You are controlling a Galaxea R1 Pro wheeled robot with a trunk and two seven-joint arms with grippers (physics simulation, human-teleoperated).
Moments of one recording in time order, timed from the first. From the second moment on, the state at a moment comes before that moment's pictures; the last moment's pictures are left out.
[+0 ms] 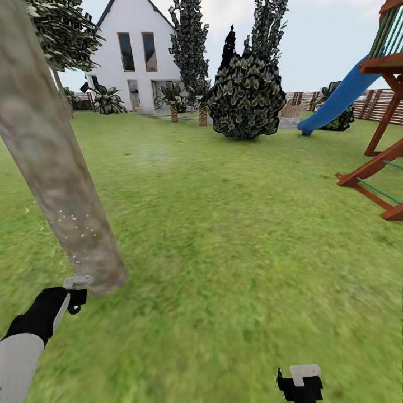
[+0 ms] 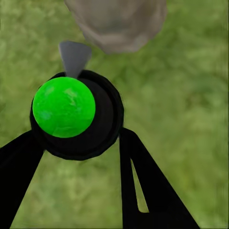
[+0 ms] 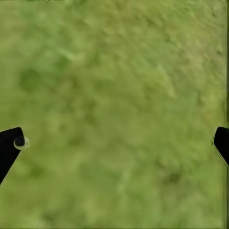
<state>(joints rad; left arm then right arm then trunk) -0.73 0.27 0.27 -0.63 -0.17 0.57 -0.05 -0.44 -0.03 -0.24 -0.06 0.49 -0.49 -0.37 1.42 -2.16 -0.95</state>
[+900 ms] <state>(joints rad) -0.72 0.21 0.41 -0.59 -0.17 0.49 0.06 -0.44 -0.03 -0.24 -0.06 0.49 -0.49 -0.37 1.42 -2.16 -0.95</state>
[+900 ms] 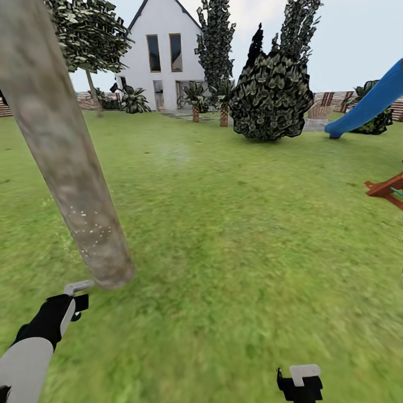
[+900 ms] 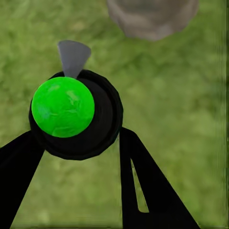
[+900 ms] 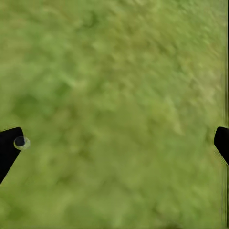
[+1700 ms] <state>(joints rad) -0.72 0.19 0.33 -0.58 -0.16 0.50 0.07 -0.44 -0.03 -0.24 -0.06 0.49 -0.49 -0.37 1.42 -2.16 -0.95</state>
